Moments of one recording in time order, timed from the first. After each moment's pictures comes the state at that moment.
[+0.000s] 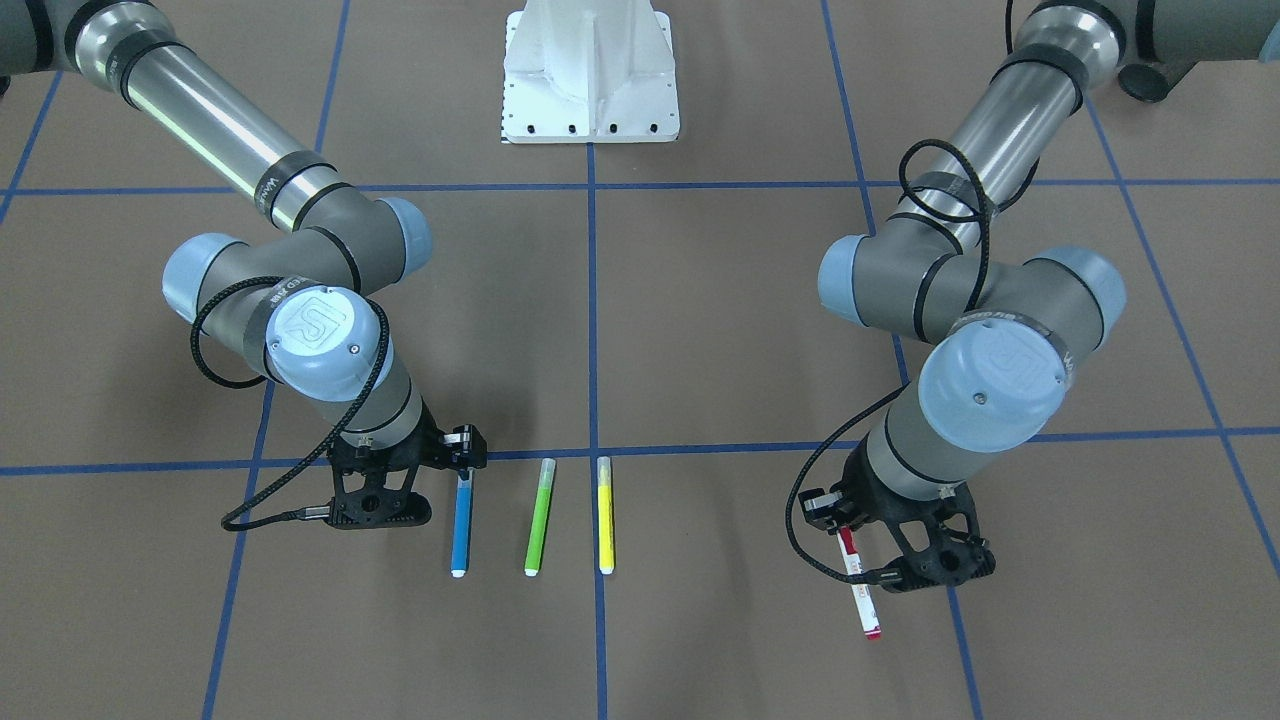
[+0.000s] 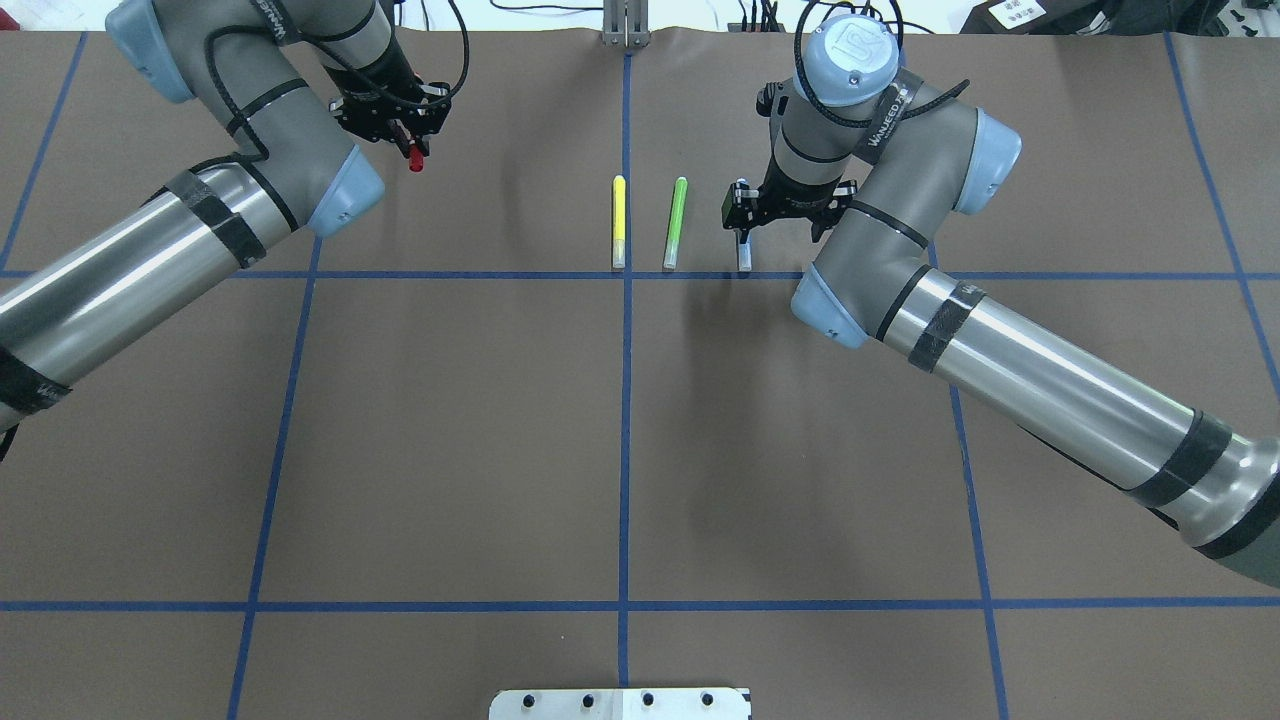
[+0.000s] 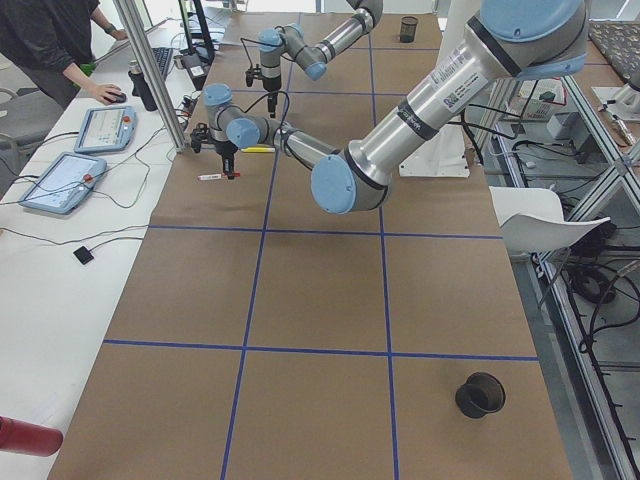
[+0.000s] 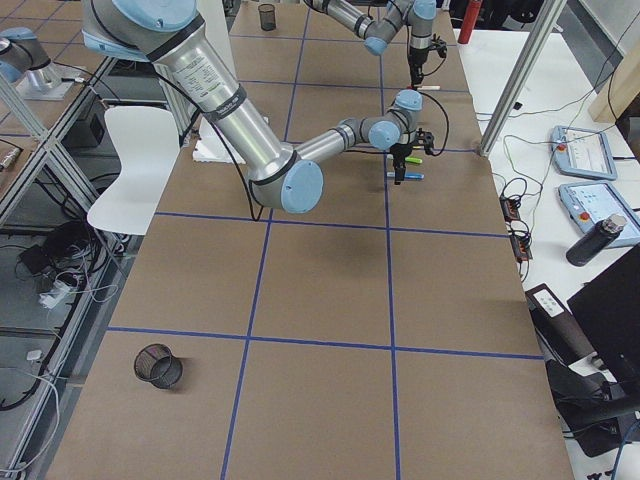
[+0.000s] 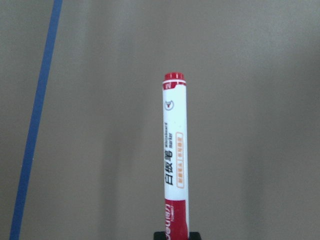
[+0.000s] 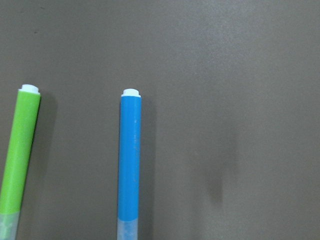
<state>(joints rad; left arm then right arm) -0.95 -2.43 -1.11 -1.83 -2.16 -0.98 0.79 -0.77 1.18 -1.35 2.04 0.94</state>
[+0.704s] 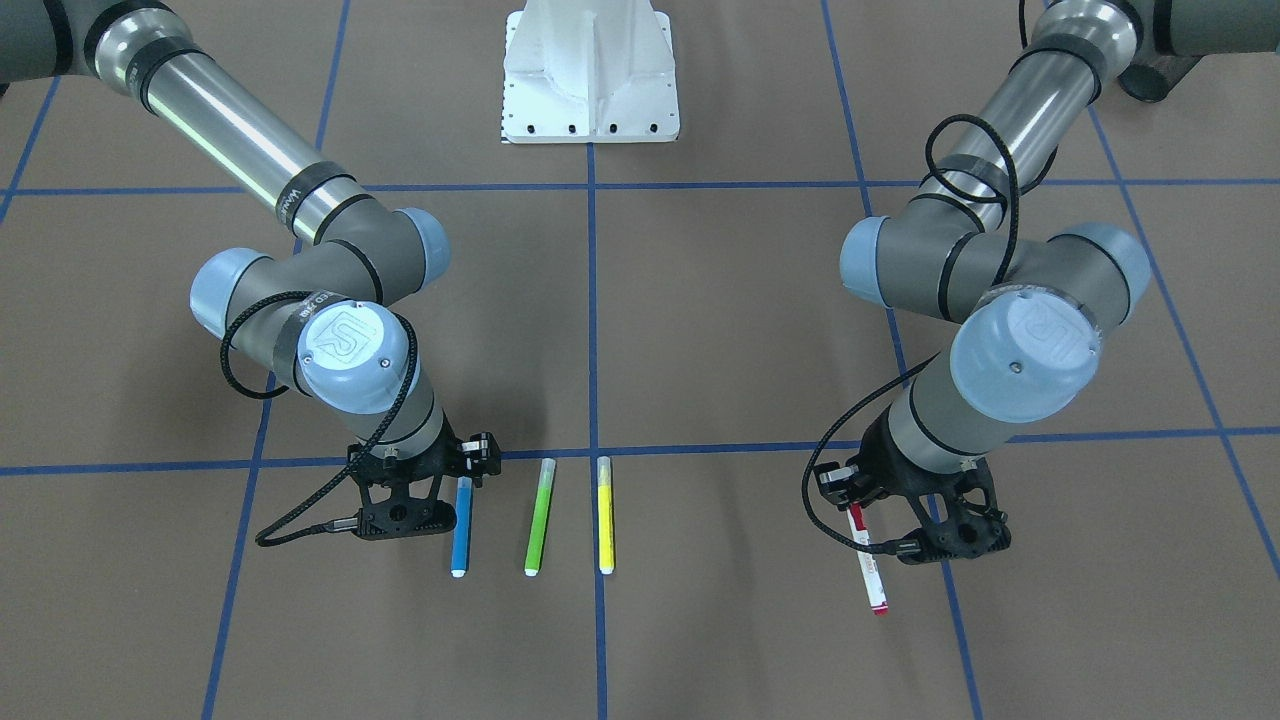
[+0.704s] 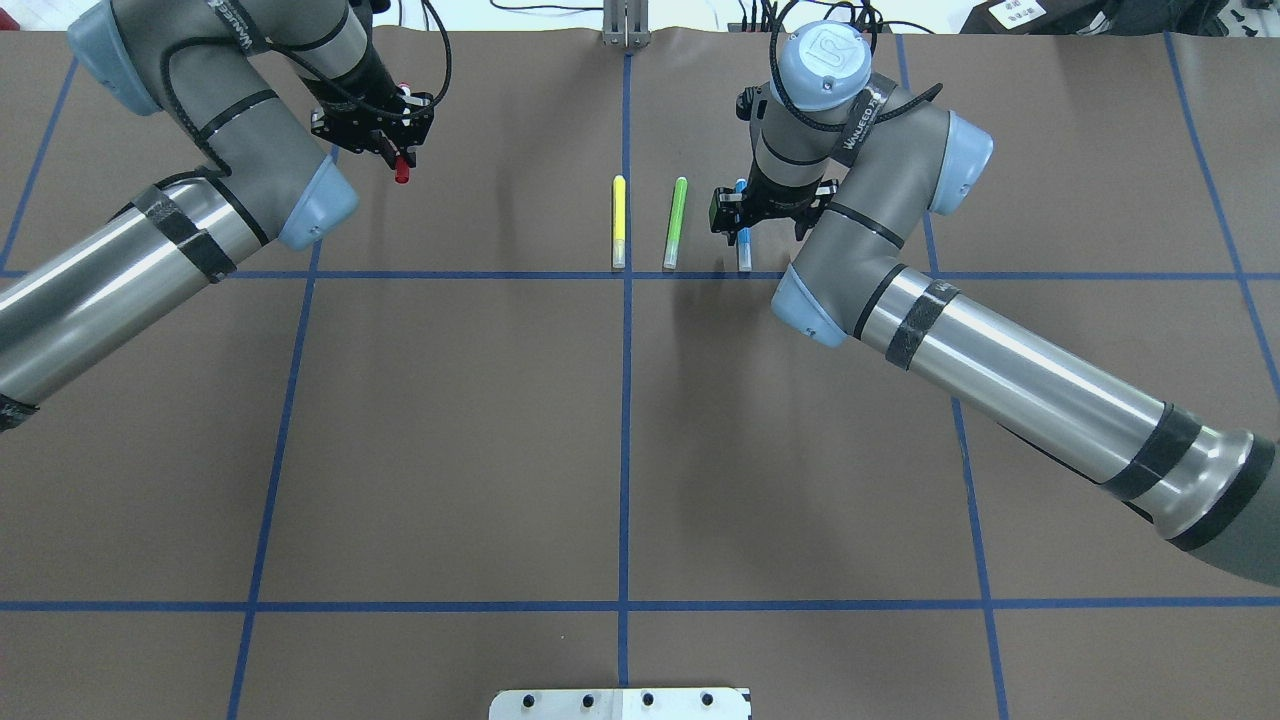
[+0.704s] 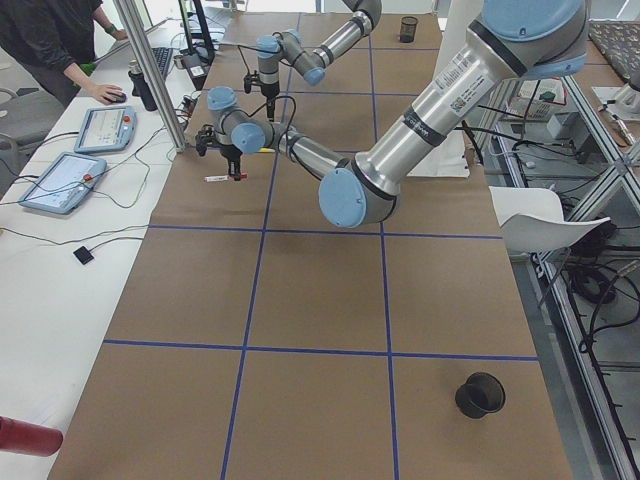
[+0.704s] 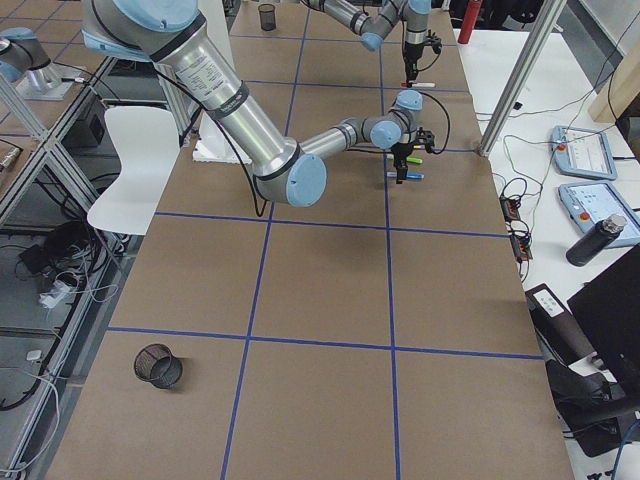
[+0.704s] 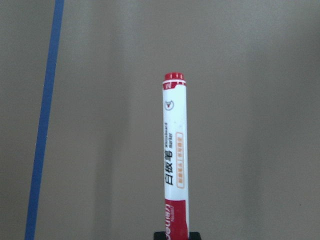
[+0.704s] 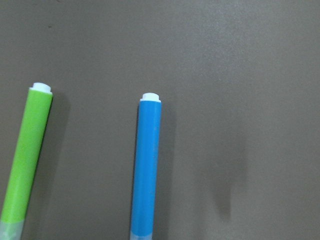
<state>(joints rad) -0.96 -2.38 -1.18 -1.81 -2.18 -0.97 0.78 -0.73 1.11 -1.32 2.02 0.90</state>
